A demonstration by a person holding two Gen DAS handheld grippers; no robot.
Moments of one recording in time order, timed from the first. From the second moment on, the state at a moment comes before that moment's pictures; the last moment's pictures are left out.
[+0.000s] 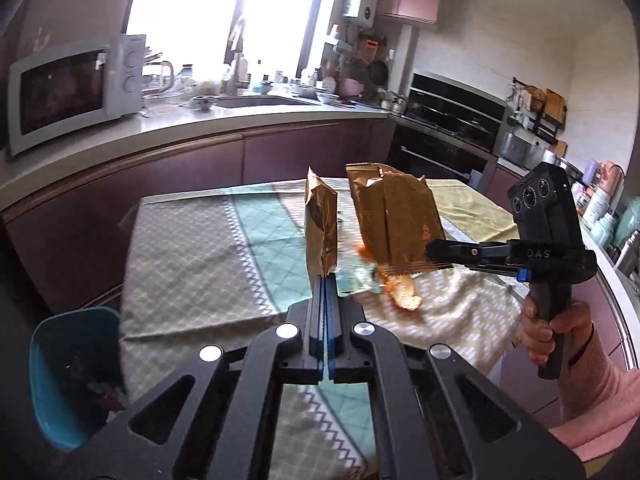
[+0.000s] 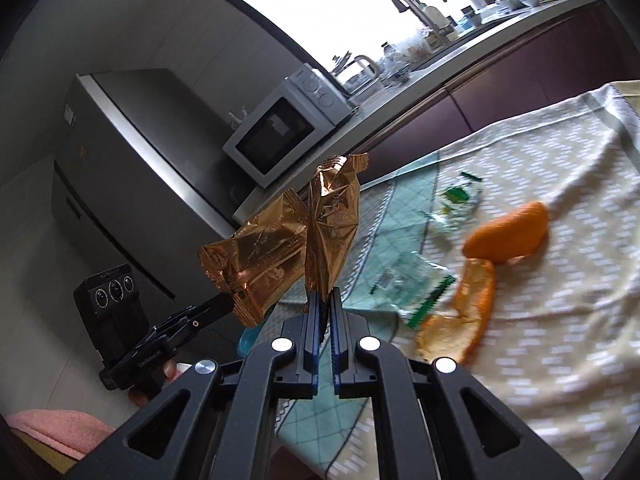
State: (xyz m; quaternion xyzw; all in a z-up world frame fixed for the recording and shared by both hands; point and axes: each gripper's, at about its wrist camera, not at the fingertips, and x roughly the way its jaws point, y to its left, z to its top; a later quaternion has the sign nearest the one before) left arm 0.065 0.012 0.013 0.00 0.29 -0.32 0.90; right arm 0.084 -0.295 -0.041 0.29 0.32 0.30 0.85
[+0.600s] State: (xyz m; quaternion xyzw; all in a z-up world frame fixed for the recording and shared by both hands) left arm 0.088 0.204 -0.028 -0.04 0.34 -0.09 0.94; right arm 0.194 -0.055 -0.042 0.17 0.43 0.44 0.77
